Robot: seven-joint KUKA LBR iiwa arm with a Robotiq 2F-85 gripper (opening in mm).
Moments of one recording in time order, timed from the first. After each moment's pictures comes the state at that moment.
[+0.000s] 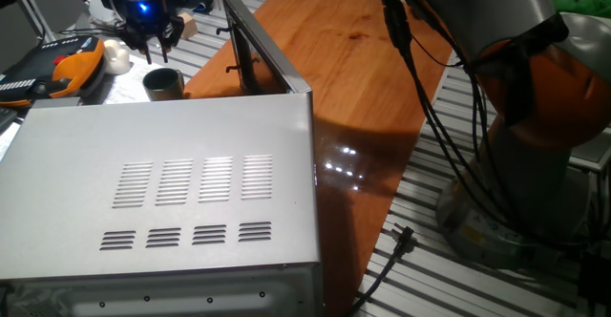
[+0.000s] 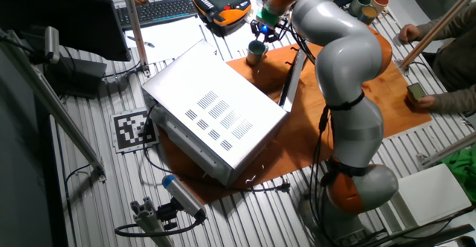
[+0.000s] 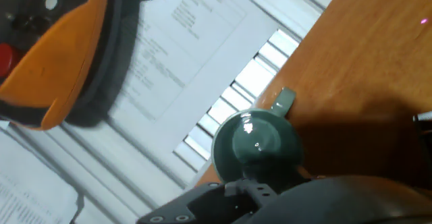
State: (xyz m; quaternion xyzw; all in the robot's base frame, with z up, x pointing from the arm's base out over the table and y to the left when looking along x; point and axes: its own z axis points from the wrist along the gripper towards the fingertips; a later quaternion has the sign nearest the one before) arm 0.739 0.030 0.181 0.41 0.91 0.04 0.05
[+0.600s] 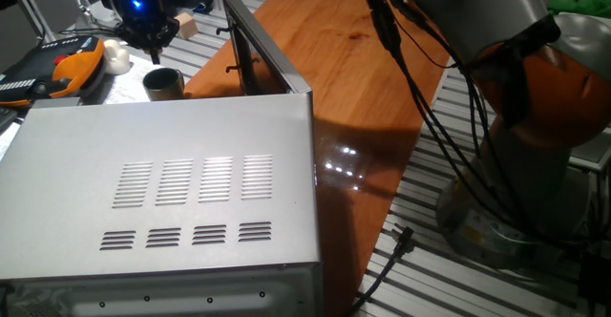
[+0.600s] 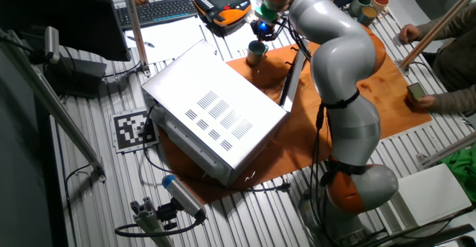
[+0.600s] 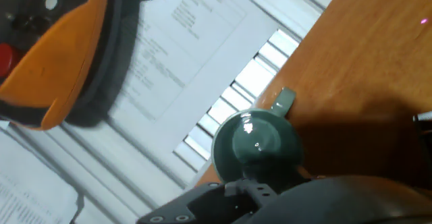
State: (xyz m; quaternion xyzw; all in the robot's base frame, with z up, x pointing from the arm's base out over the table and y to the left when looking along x) arm 0.739 0.030 0.181 0.47 0.88 0.03 0.02
